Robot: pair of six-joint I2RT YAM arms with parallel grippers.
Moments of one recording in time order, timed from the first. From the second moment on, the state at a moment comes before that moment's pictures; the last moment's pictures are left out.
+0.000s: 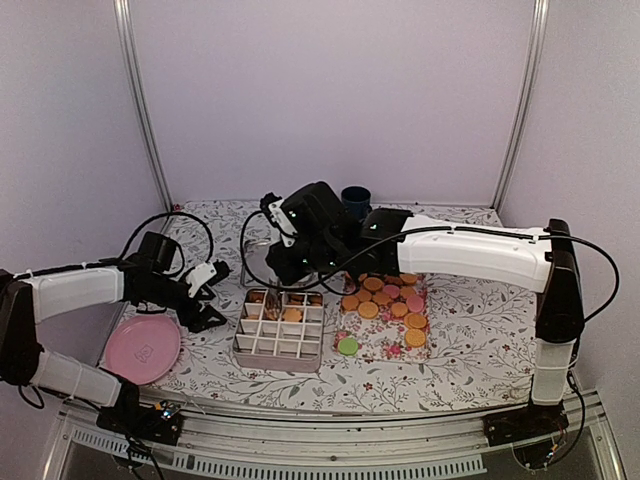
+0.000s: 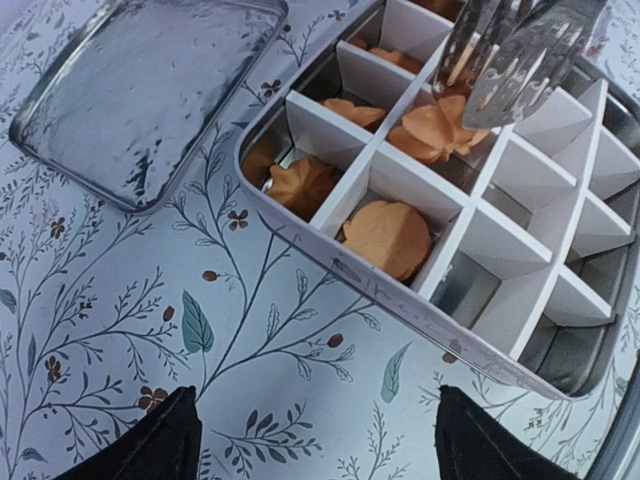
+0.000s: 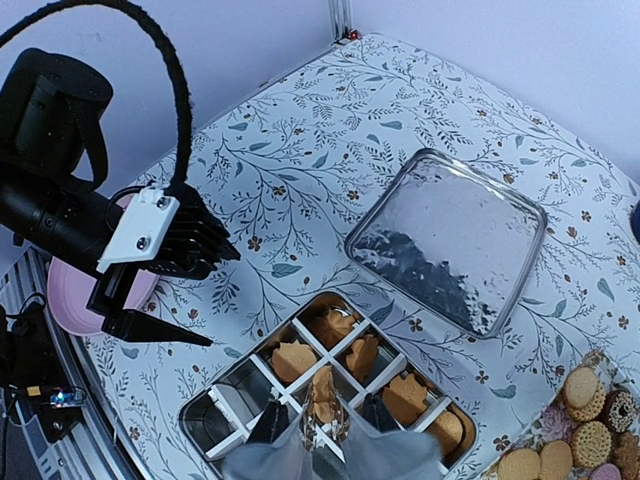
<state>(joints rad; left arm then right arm) -0.26 1.28 0.64 -0.37 0.44 0.62 1.14 1.98 1.79 -0.42 0.22 0.28</state>
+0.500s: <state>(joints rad) -0.34 1.33 0.61 -0.33 0.44 0.62 1.14 1.98 1.82 -0.43 0.18 0.26</state>
